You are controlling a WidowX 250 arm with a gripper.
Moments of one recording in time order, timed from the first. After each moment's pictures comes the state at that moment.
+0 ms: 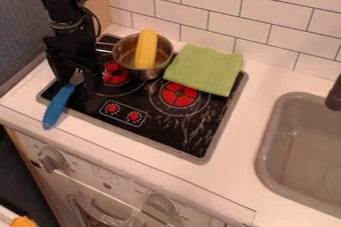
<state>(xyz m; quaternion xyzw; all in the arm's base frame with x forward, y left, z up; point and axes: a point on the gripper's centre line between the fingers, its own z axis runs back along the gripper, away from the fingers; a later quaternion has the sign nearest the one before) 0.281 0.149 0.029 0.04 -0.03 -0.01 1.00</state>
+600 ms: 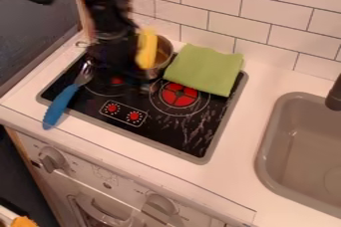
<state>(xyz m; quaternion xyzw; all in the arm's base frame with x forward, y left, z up) 0.293 0.055 0.028 0.01 -0.03 -0.12 0.99</state>
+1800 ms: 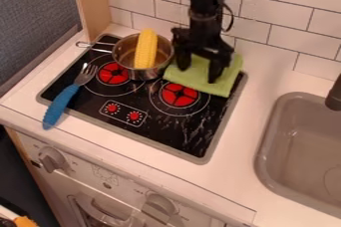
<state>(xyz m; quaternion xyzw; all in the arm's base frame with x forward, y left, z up) 0.403 -0.001 0.012 0.02 -0.06 -0.06 1.00</state>
